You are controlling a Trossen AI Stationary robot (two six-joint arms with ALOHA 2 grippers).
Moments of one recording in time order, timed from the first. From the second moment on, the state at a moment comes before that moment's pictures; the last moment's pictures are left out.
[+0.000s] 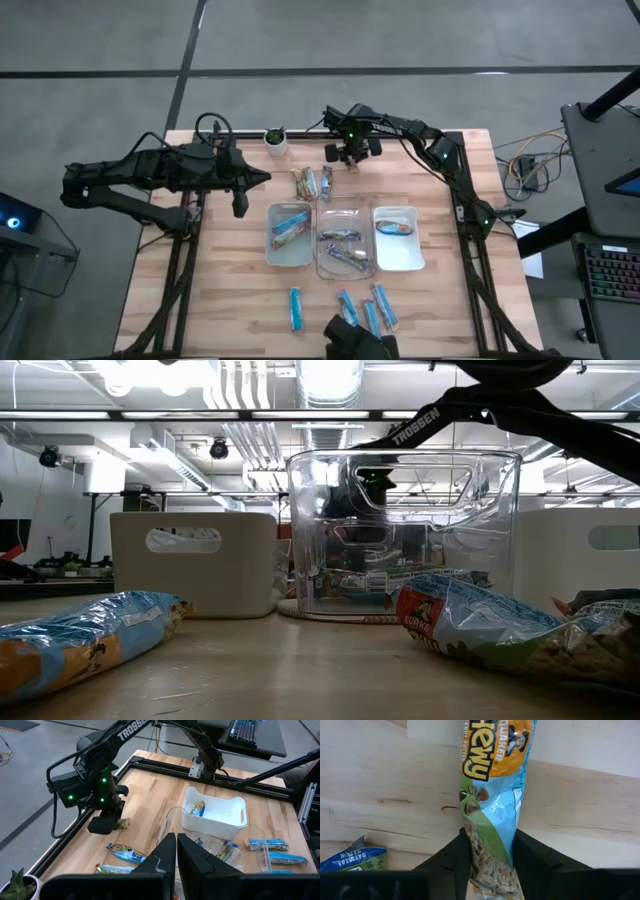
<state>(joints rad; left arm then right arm) -0.03 0.95 1.24 -0.69 -0.28 -0.20 -0.62 2.39 1.99 -1.17 -0.08 0.82</state>
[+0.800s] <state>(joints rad) -0.03 0.95 1.24 -0.69 -0.28 -0.19 -0.57 2.18 1.99 -1.21 -0.08 0.72</state>
